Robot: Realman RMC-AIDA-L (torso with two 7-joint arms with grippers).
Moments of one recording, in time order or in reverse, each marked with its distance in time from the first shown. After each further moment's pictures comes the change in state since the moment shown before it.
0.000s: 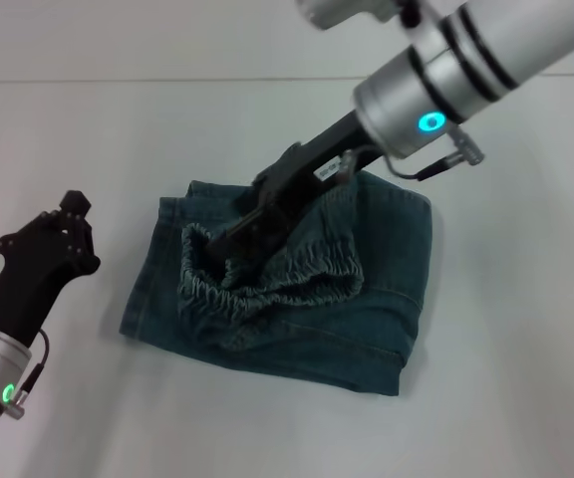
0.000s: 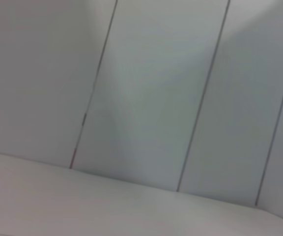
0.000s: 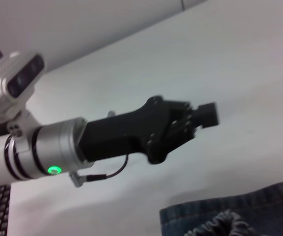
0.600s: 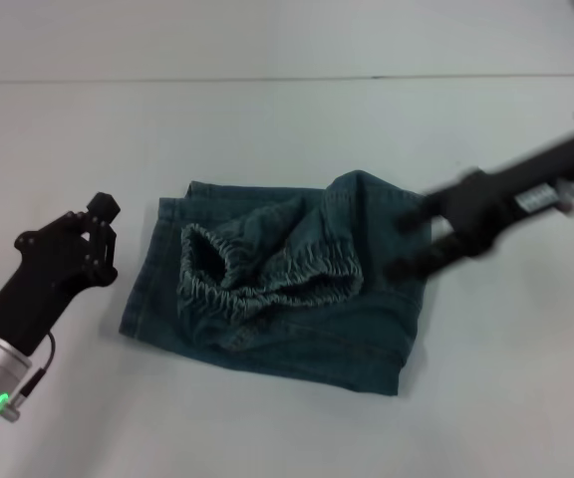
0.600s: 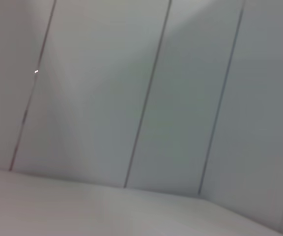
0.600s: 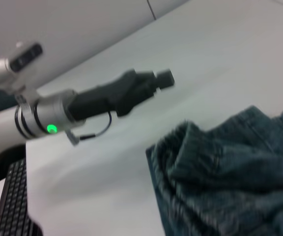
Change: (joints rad) left arm -0.005 0.005 0.164 0.095 0.009 0.105 -0.100; right arm -0.353 -0.106 0.118 -0.265 0.053 -0.291 -0.064
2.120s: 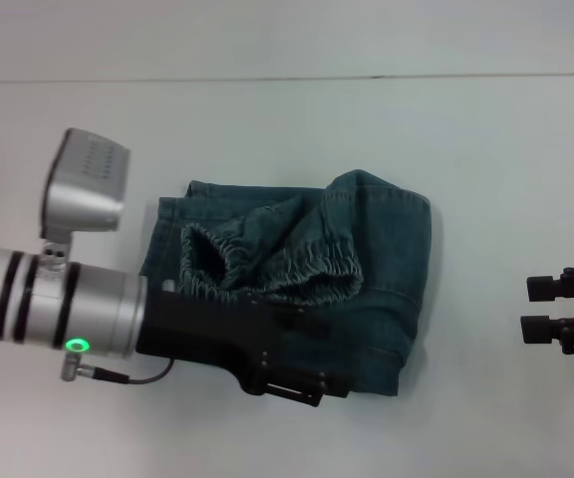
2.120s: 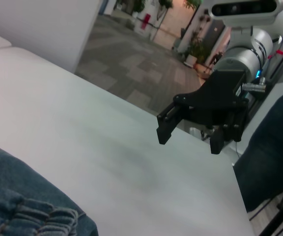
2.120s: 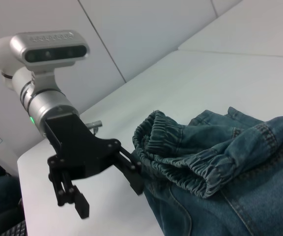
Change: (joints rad) left arm -0.231 -0.002 1.010 0.590 0.155 0.195 -0.992; right arm -0.339 0.014 0.401 0.026 -0.002 -0.167 -0.336
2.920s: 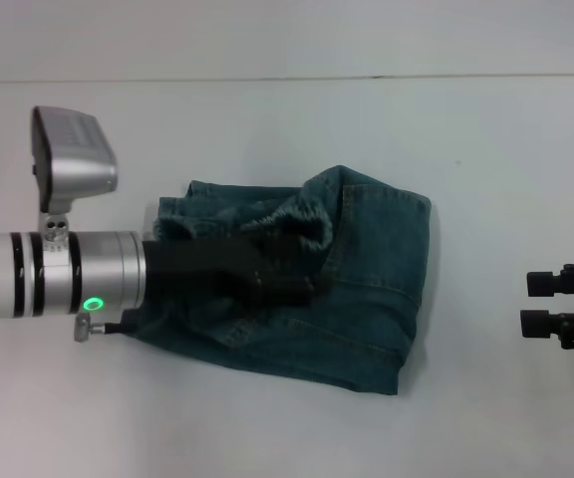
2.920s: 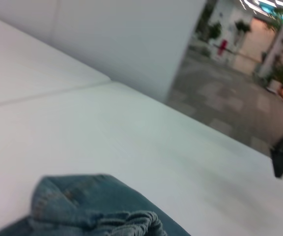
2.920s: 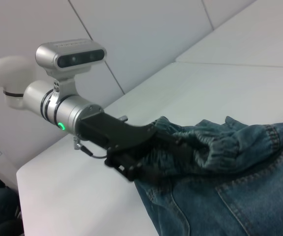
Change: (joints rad) left arm 0.021 -0.003 0.023 -0.034 -0.140 -0.284 0.039; right arm 0.001 -0.002 0.033 0.043 0.004 0.006 -0.030
